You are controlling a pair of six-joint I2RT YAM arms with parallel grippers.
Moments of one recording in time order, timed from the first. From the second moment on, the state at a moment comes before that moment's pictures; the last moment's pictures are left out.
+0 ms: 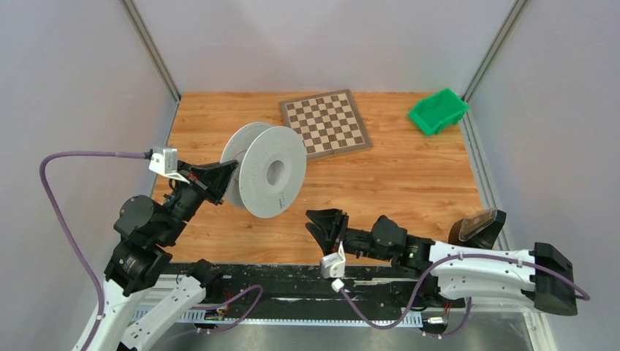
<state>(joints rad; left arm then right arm) -0.56 0.46 0.96 -0.35 -0.06 -0.41 1.25 0.87 0.45 0.41 -0.09 -1.12</state>
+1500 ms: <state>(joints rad) -0.56 0.50 1.08 -0.40 0.04 -0.63 1.38 1.33 0.66 0.62 0.25 -1.65</state>
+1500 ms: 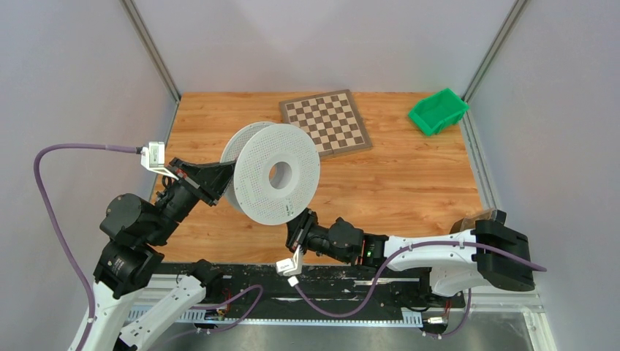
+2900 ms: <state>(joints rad) -0.56 0.53 0.99 -0.35 0.02 -0.67 1.49 1.26 0.61 0.86 0.24 -1.23</state>
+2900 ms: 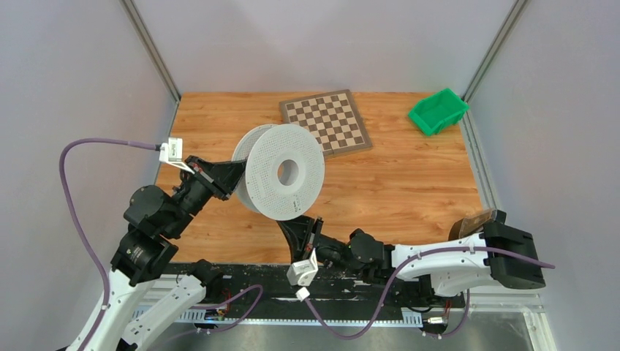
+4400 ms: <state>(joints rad) -0.55 0.43 0.69 -0.36 -0.27 -1.12 1.48 1.73 1.11 0.90 0.83 -0.61</state>
